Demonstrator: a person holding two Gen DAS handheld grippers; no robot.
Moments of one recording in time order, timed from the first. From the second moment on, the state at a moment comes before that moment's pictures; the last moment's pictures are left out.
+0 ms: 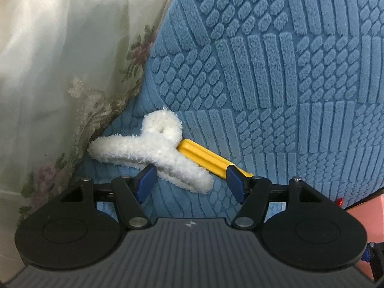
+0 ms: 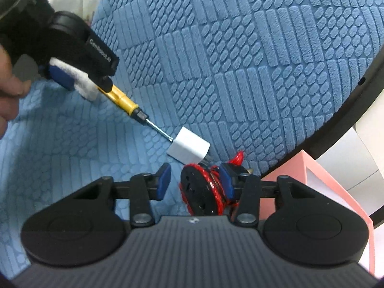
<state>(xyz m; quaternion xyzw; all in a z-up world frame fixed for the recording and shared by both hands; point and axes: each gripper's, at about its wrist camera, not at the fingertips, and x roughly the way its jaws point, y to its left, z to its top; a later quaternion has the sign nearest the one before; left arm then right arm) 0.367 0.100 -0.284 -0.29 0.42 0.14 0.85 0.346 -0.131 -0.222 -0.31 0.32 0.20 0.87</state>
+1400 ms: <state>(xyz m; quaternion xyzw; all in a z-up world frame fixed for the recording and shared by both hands) 0.302 0.059 -0.275 -0.27 0.43 0.10 0.85 0.302 -0.119 -0.192 -0.32 0.29 0.22 0.88</state>
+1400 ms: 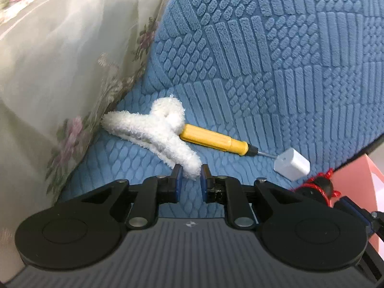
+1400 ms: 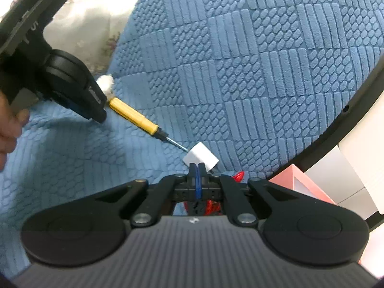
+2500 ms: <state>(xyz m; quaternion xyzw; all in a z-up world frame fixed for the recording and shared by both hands) 0.236 0.038 -0.256 -0.26 0.44 0.05 0.86 0.311 -0.123 -0.205 -0.29 0.34 0.21 0.87</state>
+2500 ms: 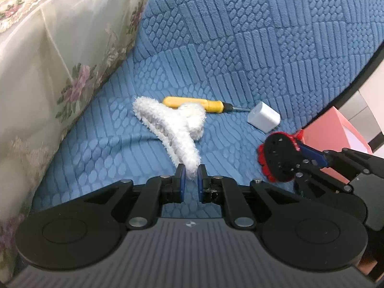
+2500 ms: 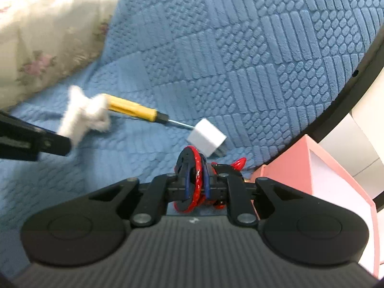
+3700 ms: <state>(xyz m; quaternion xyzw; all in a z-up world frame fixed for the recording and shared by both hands) 0.203 0.052 -0.272 -0.33 0.46 0.03 0.82 0.236 -0.175 -0.181 0.02 0.42 0.22 0.88</state>
